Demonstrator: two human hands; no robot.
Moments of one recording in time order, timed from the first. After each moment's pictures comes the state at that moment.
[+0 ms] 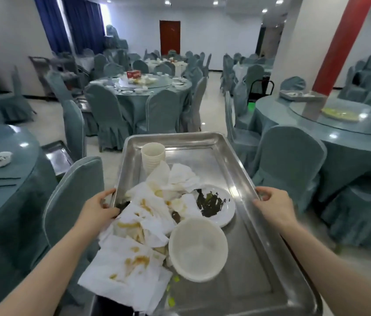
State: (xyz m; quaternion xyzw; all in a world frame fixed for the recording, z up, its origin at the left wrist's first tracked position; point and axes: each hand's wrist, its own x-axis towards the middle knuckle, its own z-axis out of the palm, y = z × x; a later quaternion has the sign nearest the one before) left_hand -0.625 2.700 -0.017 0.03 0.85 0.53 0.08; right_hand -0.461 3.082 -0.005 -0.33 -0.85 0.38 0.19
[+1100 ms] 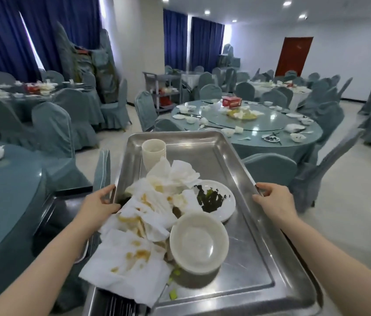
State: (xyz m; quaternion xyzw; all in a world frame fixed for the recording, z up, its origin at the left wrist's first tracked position) left_hand -1.535 2.830 0.003 -0.18 0.83 0.52 -0.09; right_hand -1.604 3.246 0.011 -0.06 -0.90 0.41 0.12
